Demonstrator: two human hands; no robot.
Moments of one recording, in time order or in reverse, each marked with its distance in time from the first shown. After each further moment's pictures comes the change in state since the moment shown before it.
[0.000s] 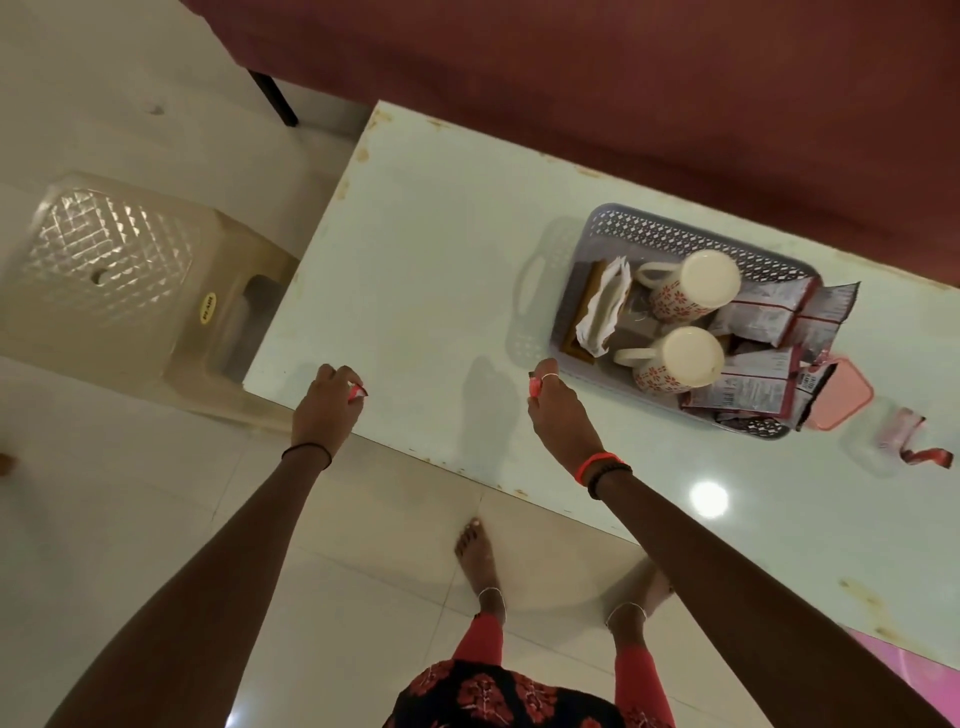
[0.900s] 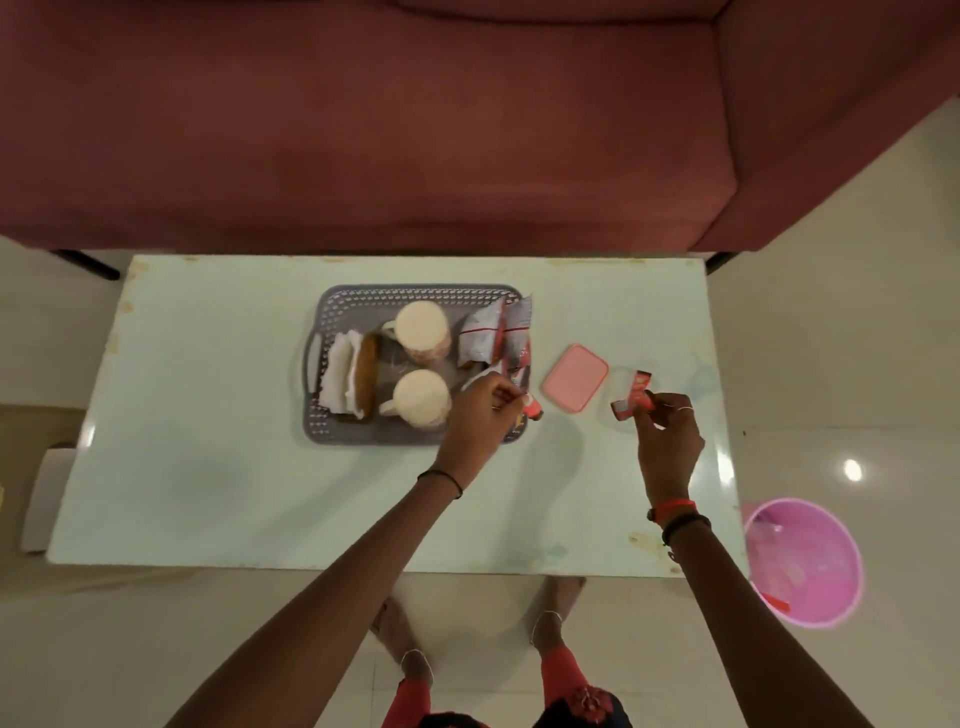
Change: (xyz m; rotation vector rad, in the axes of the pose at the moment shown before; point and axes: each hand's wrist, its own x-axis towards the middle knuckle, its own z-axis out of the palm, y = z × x) left_hand -0.117 0.468 0.105 -0.573 -0.250 0.469; right_hand -0.132 0.293 -0.229 0.639 0.795 0.722
